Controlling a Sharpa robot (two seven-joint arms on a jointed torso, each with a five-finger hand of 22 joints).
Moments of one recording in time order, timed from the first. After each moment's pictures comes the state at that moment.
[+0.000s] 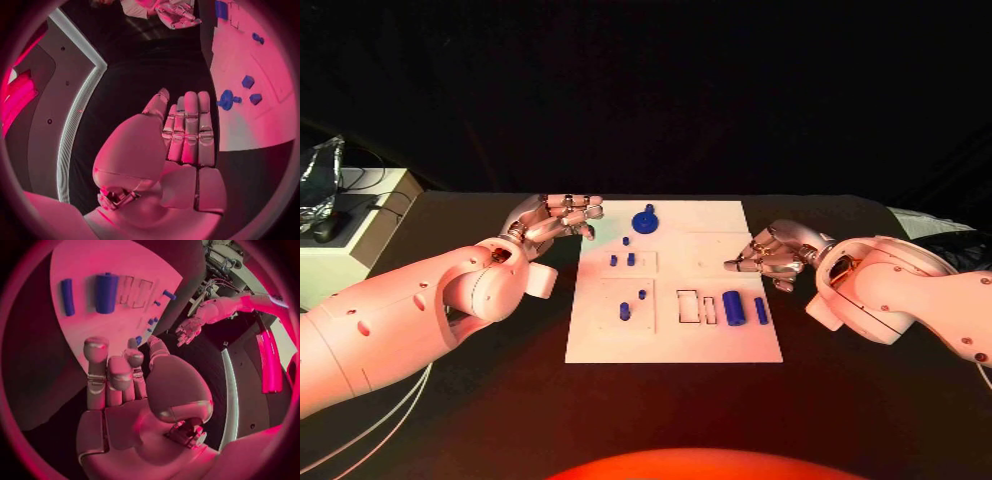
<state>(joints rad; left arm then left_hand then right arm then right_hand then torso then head) 0.96 -0.84 0.20 1.43 -0.24 -0.20 0.33 1.47 0.02 -0.07 -0.02 0.27 1.00 0.15 0.07 0.06 1.16 0.08 0.25 0.08 1.05 0.02 0.93 0.39 0.13 1.08 0.03 0.34 1.20 1.20 -1.05 -0.10 1.76 -1.06 -0.33 -0.36 1.14 0.02 -0.15 0.11 0.49 1.14 0.06 0.15 0.32 1.29 -0.03 0.97 1.11 1.42 -0.09 1.25 0.79 0.08 1.46 -0.10 0.63 1.31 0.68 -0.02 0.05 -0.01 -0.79</state>
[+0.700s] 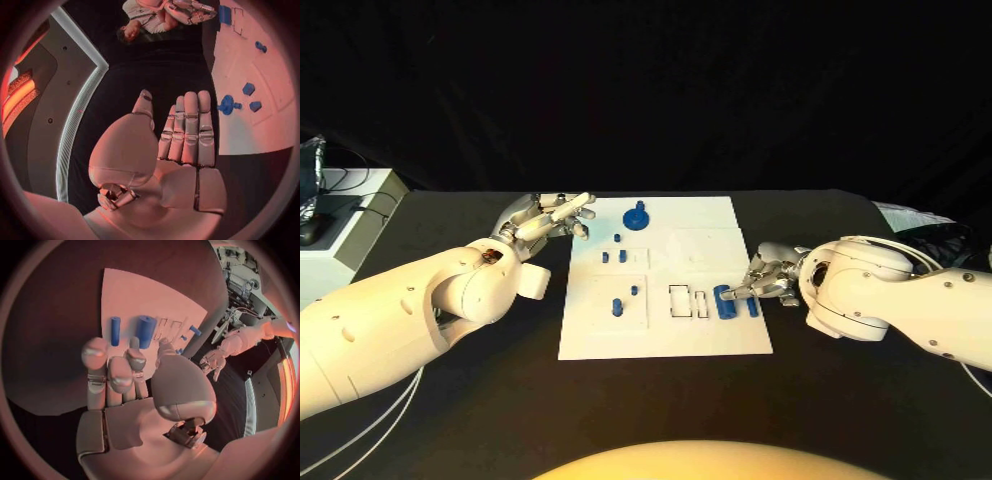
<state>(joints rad) 0.95 -0.85 0.20 1.45 -0.24 -0.20 0.32 1.31 -0.03 -0.17 0.17 0.15 1.00 0.14 0.07 0.06 1.07 0.08 0.45 0.13 1.05 0.03 0.93 0.40 0.11 1.09 0.03 0.29 1.17 1.19 -1.00 -0.12 1.75 -1.23 -0.12 -0.63 1.06 -0.04 -0.16 0.23 0.22 1.17 0.04 0.13 0.51 1.35 -0.04 0.91 1.26 1.42 -0.10 1.25 0.86 0.08 1.45 -0.11 0.71 1.31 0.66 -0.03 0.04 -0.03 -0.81</state>
